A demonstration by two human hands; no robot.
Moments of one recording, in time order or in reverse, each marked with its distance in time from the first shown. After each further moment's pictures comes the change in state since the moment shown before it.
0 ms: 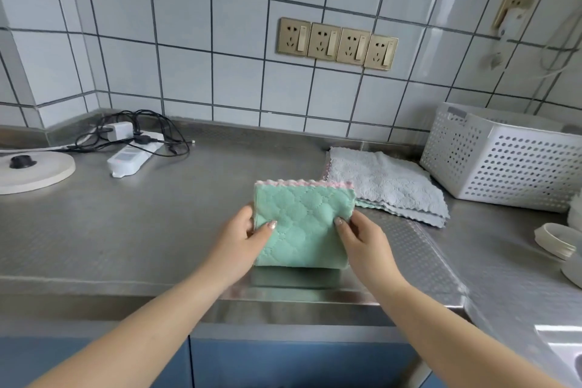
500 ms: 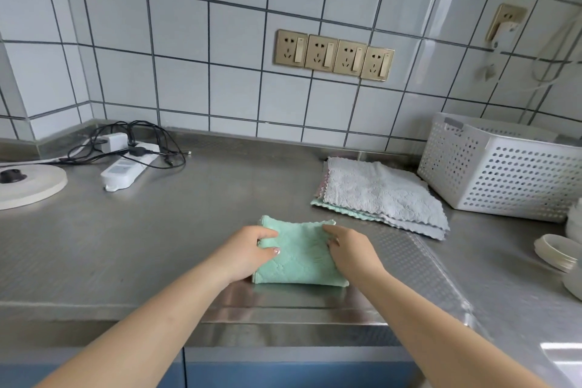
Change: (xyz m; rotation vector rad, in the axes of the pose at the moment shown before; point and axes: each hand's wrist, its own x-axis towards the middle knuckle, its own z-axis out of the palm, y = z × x) left_hand 0.034 -0.001 -0.003 0.445 -0.256 -0.220; right_hand 0.043 0.007 0.016 -0.516 -0.173 0.108
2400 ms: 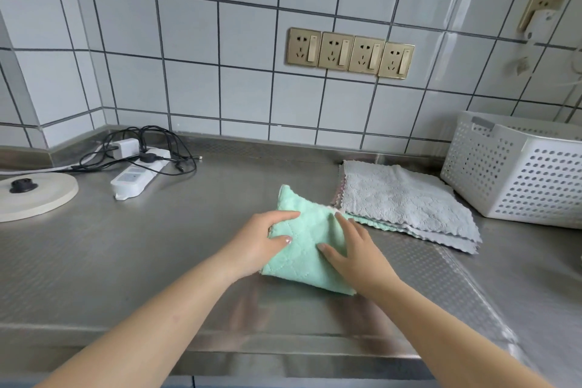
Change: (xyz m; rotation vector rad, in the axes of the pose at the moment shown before) left_hand 0.024 0.007 -0.016 -0.054 0.112 0.246; right_hand 0.021 0.000 0.014 0.020 -0.007 -0.080
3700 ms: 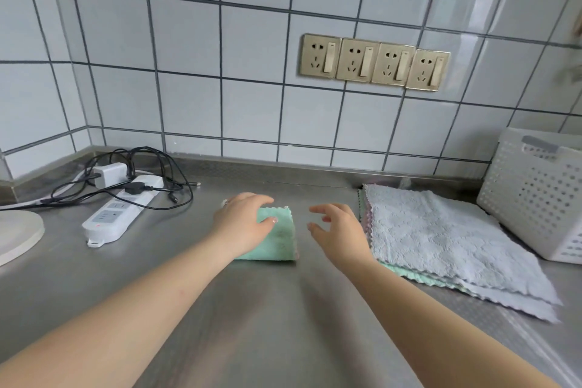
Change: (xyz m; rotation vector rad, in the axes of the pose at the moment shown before) left_hand 0.137 -0.073 -0.058 0.470 0.188 -0.067; right_hand 0.148 -0.055 0.023 0.212 0.179 -0.115
